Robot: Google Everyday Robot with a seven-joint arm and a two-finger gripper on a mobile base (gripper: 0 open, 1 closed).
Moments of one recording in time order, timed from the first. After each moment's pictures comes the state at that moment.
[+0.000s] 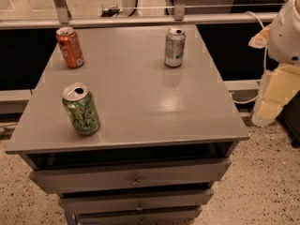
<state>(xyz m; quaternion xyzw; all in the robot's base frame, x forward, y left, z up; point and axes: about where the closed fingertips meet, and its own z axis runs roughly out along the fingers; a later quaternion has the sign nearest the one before) 0.438 -0.217 0.976 -0.60 0.78 -0.03 0.16</state>
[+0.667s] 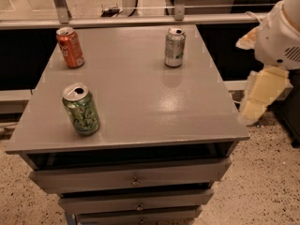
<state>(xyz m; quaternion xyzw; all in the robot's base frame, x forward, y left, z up) 0.446 -0.196 0.969 -0.61 0.77 -0.02 0.18</state>
